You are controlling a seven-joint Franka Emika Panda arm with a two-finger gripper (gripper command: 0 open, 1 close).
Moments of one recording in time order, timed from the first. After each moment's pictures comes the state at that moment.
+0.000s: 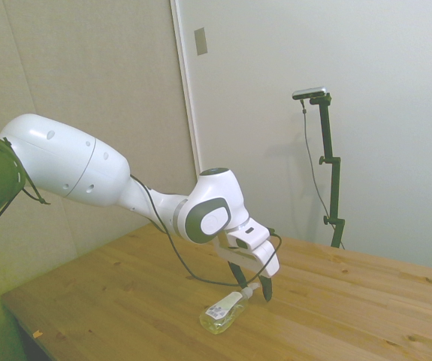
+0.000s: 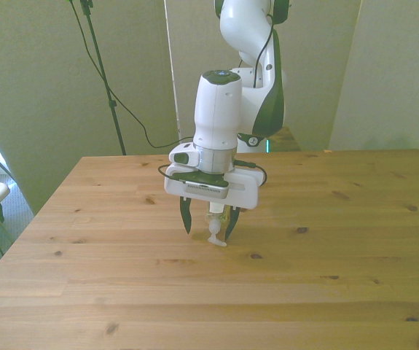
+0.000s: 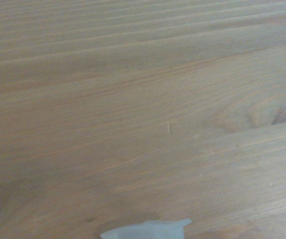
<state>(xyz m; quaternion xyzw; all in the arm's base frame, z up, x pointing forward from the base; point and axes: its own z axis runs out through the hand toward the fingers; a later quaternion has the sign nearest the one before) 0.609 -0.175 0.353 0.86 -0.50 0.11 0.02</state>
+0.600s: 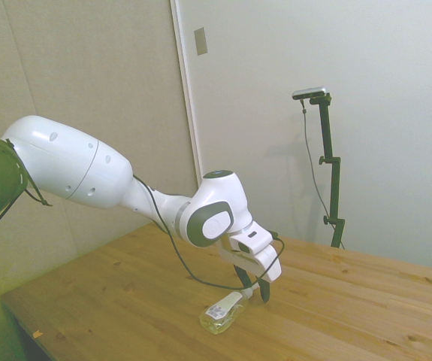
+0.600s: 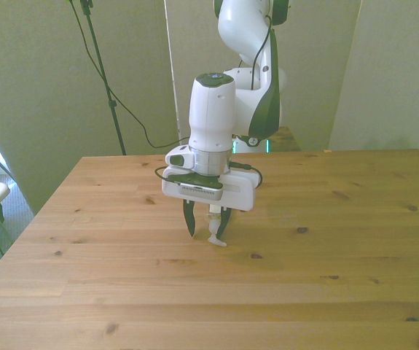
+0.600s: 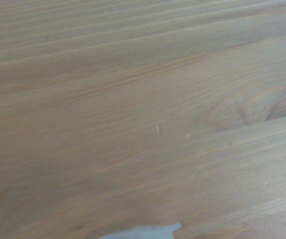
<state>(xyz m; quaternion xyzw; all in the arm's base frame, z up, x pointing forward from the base) 0.607 -0.186 0.350 0.85 -0.52 0.11 0.00</state>
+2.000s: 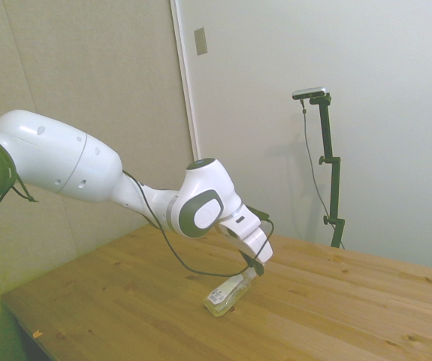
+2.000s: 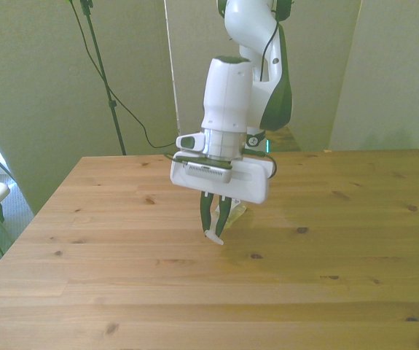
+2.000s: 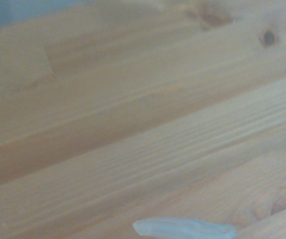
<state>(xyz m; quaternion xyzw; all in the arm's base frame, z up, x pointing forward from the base) 0.604 -0.129 0.429 0.78 -0.55 0.28 -0.05</state>
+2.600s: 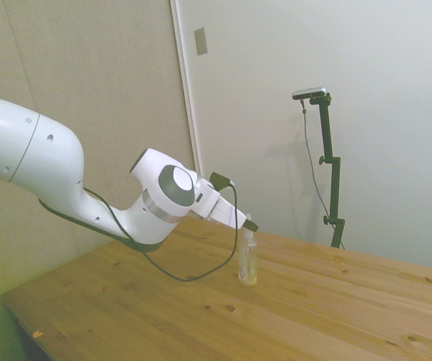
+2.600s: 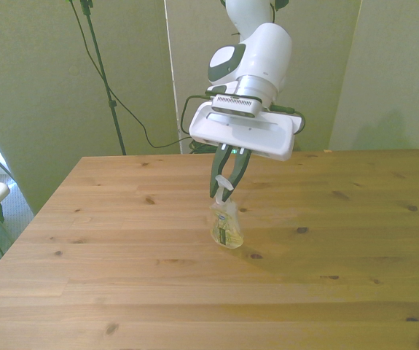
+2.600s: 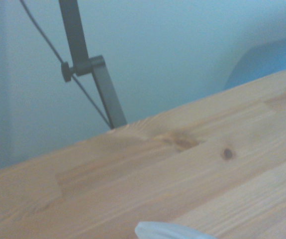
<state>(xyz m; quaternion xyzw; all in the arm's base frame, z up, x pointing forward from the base) 0.588 -0.099 0.461 0.70 -0.56 0.43 -0.05</state>
